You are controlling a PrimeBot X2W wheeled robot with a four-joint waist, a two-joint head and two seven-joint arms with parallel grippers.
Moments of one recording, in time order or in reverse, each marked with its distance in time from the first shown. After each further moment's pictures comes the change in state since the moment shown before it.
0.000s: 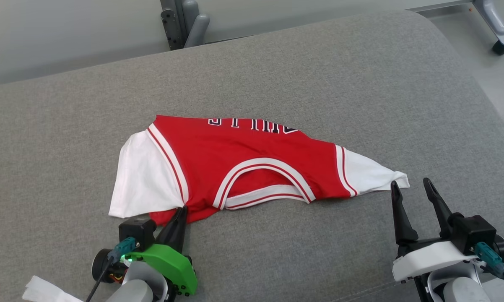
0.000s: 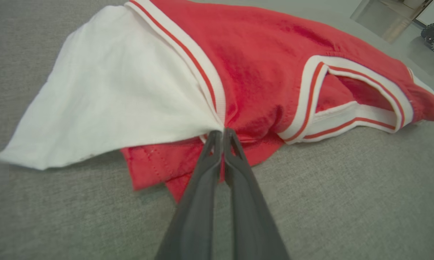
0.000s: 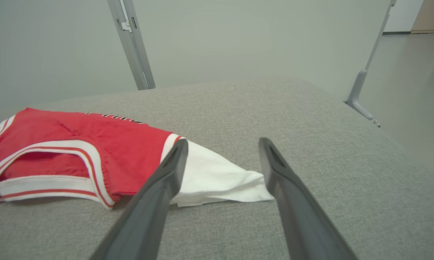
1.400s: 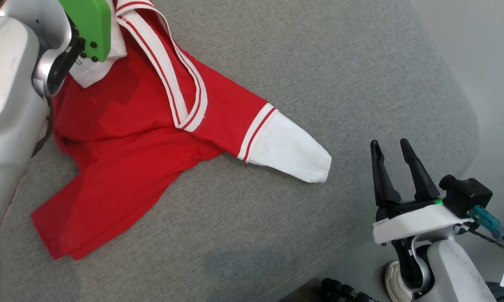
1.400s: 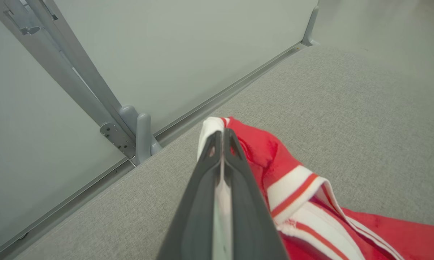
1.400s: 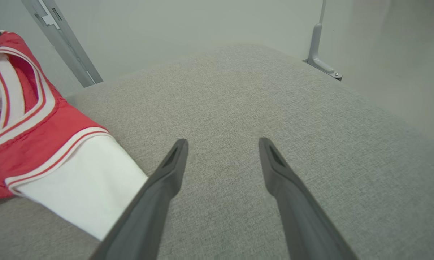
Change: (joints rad) left arm -0.915 0.131 -0.005 0.150 0.108 -0.167 0.560; right arm -0.154 -0.001 0.105 0.013 0.237 0.000 0.000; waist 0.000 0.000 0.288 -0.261
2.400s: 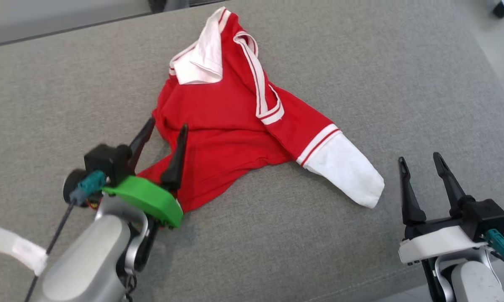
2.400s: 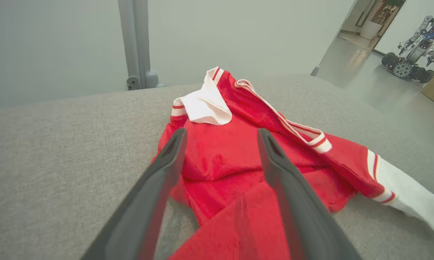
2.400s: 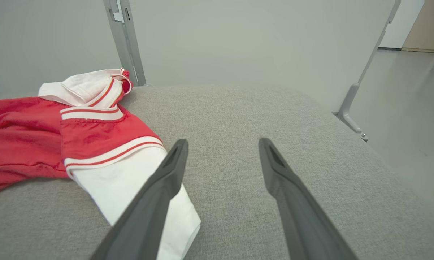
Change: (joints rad) left arm 0.672 -0.016 0.039 -0.386 -0.095 0.181 -0.483; right arm 0.103 -0.009 -0.116 -0.098 -0.280 0.000 0.000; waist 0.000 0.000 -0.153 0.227
